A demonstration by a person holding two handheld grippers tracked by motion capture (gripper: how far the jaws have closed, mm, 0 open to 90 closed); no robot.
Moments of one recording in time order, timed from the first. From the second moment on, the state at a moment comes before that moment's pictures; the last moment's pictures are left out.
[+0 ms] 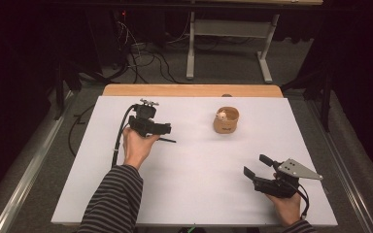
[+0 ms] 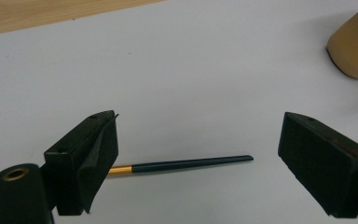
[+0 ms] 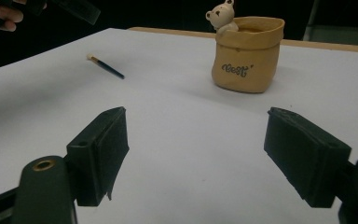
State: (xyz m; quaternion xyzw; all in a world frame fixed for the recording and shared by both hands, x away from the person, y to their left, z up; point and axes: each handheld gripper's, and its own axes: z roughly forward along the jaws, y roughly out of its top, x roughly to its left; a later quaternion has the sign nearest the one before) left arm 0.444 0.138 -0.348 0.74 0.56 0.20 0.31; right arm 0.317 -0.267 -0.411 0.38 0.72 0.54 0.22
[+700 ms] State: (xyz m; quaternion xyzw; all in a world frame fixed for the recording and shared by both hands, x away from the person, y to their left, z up) left arm 0.455 0.135 -0.358 0.74 0.60 0.16 0.26; right arm 0.317 -0.264 -0.412 0.37 0.73 0.53 0.21
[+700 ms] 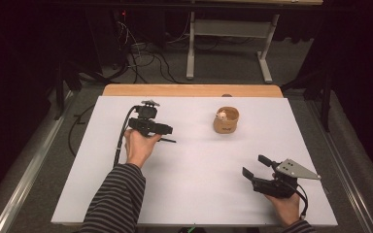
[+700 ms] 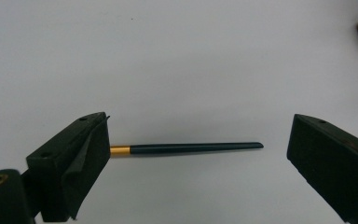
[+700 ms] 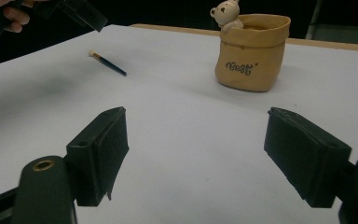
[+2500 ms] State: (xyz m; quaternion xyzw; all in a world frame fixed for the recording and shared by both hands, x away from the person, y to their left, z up) left arm 0.477 0.125 -0.390 0.71 0.67 0.10 0.19; right arm 0.315 -0.263 -0.411 0.36 0.73 0.54 0.21
